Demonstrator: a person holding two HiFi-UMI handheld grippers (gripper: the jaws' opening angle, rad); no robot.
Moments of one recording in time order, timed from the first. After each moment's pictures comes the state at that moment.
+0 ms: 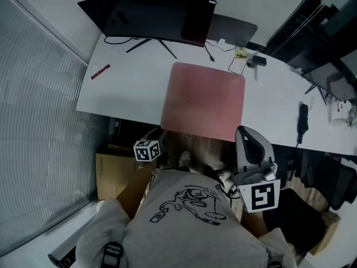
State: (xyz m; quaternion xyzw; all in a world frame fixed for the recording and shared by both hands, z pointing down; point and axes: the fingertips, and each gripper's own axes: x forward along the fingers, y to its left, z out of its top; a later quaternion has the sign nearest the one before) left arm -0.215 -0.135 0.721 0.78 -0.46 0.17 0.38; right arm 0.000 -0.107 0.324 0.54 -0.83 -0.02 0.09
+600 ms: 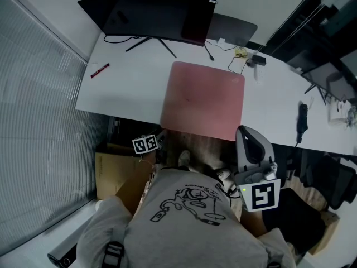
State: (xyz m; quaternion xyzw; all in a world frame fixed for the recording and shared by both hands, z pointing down) left arm -0.220 -0.133 0.793 0.73 -0.44 0.12 0.51; right arm 0.001 -0.104 0.325 0.55 -0.83 -0.01 0.08
